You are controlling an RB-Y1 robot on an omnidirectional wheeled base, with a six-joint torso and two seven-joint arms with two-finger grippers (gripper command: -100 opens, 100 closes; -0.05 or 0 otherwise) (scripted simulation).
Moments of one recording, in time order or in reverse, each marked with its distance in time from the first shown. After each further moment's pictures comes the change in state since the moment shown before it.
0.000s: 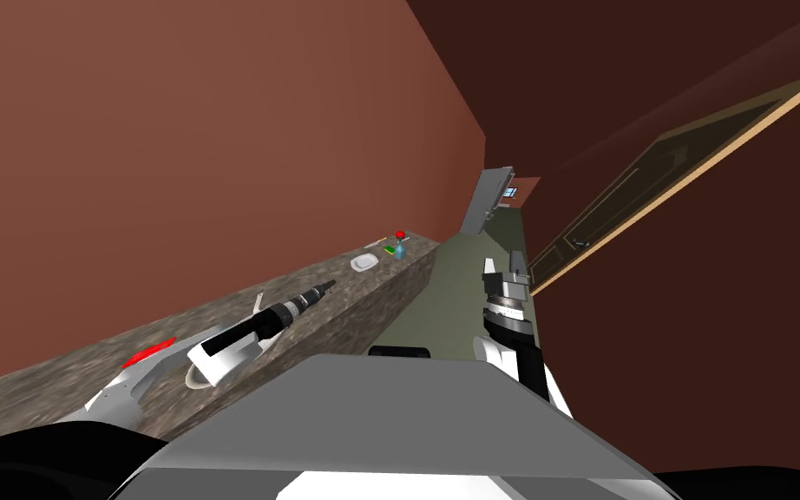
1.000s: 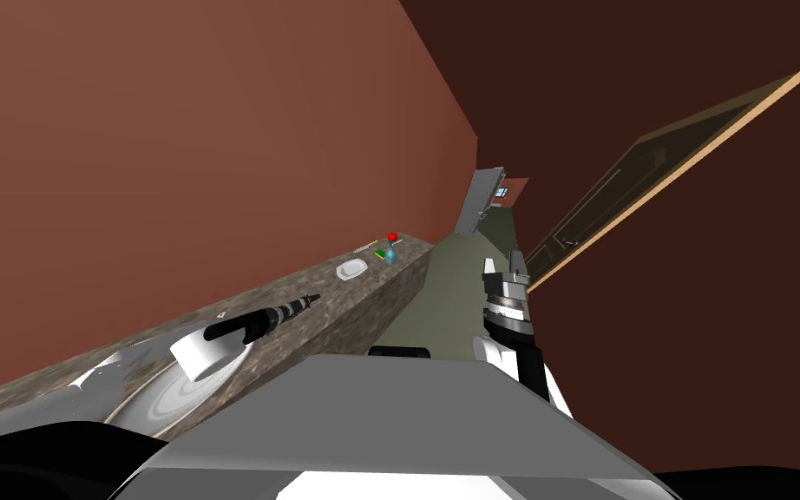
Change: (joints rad) left arm -0.015 0.204 -0.082 0.174 0.164 0.222 -0.042; right arm 0.000 0.000 0.000 0.000 0.000 0.000 0.000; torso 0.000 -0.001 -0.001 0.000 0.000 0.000
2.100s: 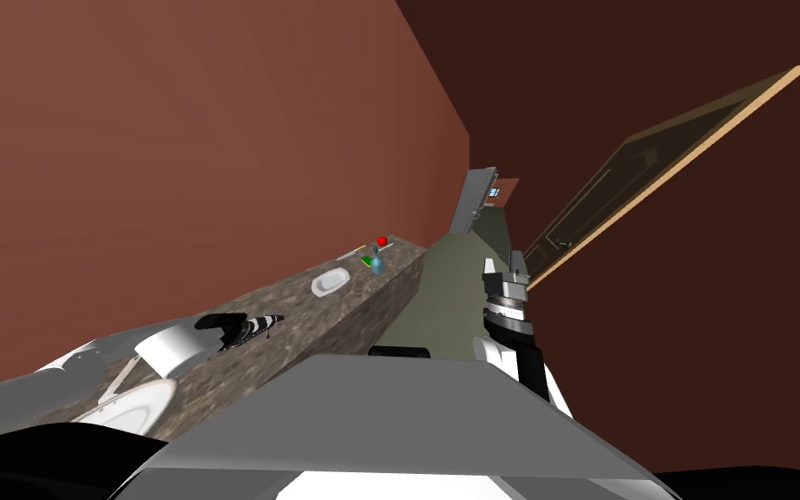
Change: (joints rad) left arm -0.057 0.177 -0.146 0.226 0.201 0.290 -0.060; right arm 0.000 0.000 0.000 0.000 0.000 0.000 0.000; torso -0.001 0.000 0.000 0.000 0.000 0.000
